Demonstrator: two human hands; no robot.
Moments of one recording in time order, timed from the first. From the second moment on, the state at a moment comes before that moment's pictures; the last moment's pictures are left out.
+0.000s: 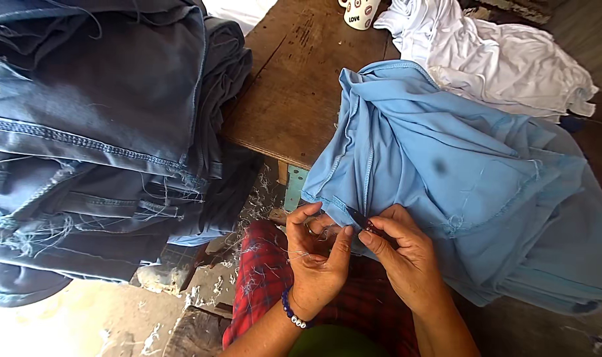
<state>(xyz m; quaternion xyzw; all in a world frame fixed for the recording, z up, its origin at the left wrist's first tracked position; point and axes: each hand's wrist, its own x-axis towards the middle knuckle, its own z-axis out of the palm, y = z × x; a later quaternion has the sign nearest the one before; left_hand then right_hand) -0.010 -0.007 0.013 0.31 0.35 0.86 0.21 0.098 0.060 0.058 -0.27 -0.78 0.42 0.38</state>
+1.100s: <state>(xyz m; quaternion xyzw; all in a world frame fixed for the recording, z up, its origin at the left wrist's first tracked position) -0.019 -0.024 0.033 0.23 0.26 0.88 0.31 0.100 0.052 0.015 -0.19 -0.75 0.21 0.60</state>
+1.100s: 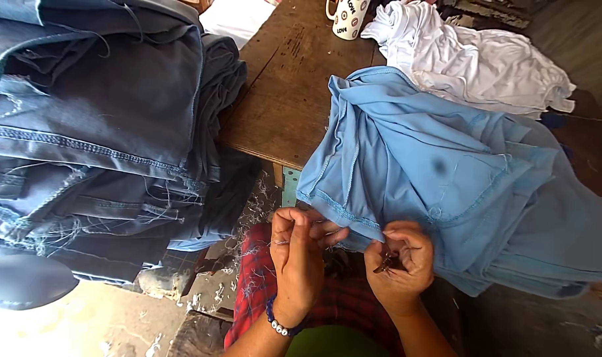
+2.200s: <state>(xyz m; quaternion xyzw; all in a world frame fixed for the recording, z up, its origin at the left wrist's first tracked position) -0.073 0.033 0.024 0.58 0.44 0.66 0.19 0.104 0.114 0.086 -0.34 -0.61 0.61 0.38</state>
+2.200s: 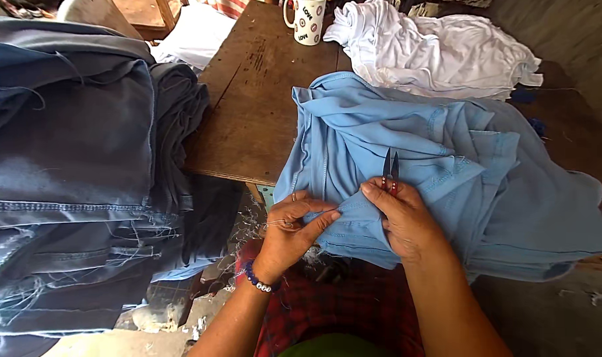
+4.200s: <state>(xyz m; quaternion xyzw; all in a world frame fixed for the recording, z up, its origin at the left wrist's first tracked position) -0.019 -0.006 0.038 0.39 0.37 0.79 0.28 0.115 0.043 0.075 -0.32 -0.86 -0.07 0.40</state>
